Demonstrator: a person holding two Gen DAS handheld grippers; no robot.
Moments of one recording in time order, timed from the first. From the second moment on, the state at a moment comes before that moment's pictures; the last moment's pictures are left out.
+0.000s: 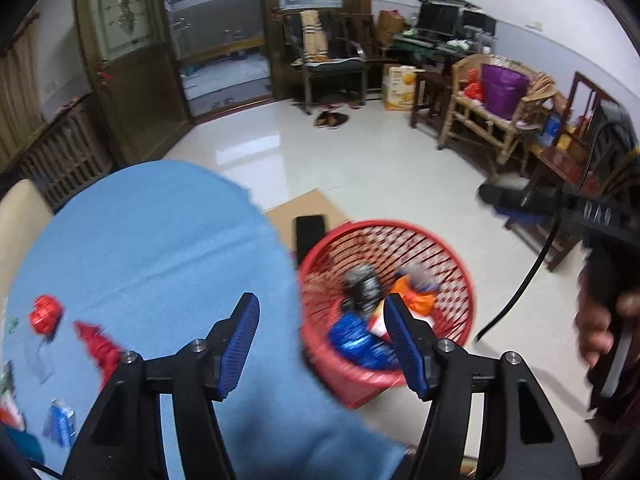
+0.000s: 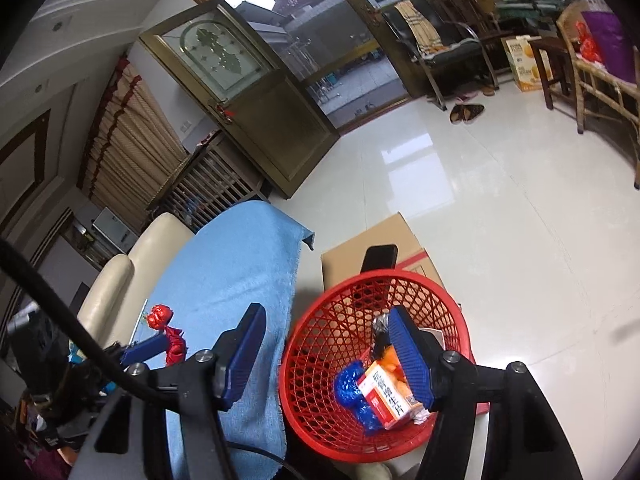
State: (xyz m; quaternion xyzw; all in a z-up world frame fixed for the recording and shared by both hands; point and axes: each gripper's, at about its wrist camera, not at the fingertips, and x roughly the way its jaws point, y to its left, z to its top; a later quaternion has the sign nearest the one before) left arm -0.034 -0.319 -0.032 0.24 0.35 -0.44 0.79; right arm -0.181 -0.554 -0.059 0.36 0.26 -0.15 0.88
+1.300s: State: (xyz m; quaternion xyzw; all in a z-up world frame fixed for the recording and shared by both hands) left arm 0.043 0.039 -0.081 0.06 0.41 -0.11 0.90; right arm 0.060 -0.313 -0.040 0.19 0.40 0.07 0.90
